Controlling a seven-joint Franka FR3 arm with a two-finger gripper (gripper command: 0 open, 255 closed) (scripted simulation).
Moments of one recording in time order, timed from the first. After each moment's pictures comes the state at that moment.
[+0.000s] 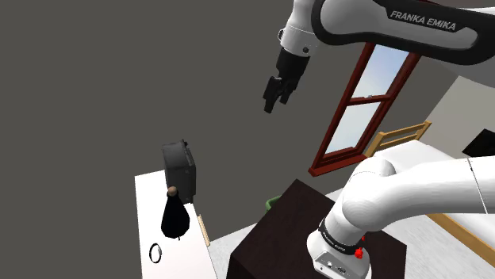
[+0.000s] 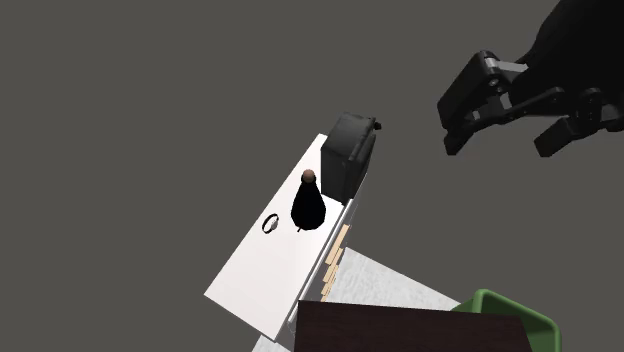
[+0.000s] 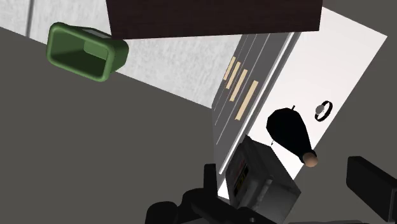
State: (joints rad) arm 0.01 -0.82 0.06 -2.34 0.04 1.64 0.02
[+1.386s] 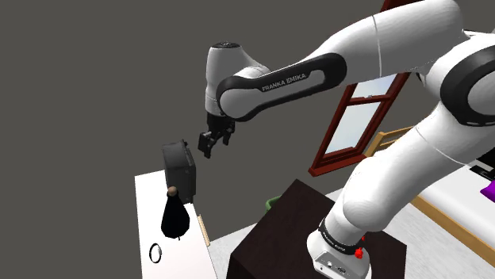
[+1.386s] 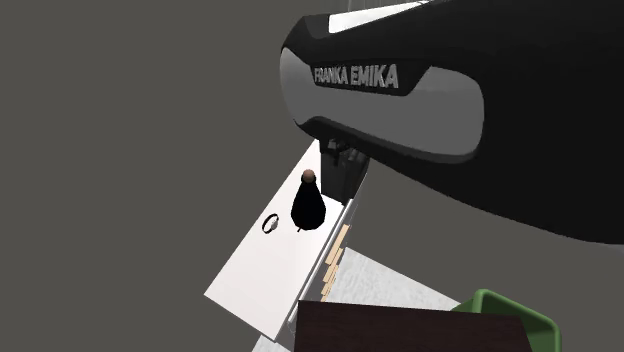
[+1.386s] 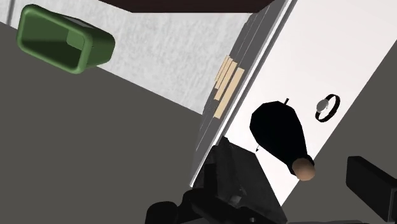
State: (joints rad) arm 0.03 -0.26 0.27 -2.36 0.02 2.15 0.20
